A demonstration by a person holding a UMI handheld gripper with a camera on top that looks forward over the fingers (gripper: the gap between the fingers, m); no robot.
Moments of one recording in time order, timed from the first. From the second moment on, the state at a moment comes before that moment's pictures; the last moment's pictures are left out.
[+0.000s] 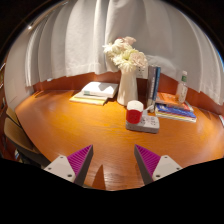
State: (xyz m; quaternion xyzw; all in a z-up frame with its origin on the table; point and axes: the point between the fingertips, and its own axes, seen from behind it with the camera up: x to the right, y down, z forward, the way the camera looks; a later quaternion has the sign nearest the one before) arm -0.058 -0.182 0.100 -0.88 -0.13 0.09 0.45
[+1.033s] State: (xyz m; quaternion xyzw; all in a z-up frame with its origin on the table) arm 0.102 0.093 0.323 -0.74 0.10 0.01 0.66
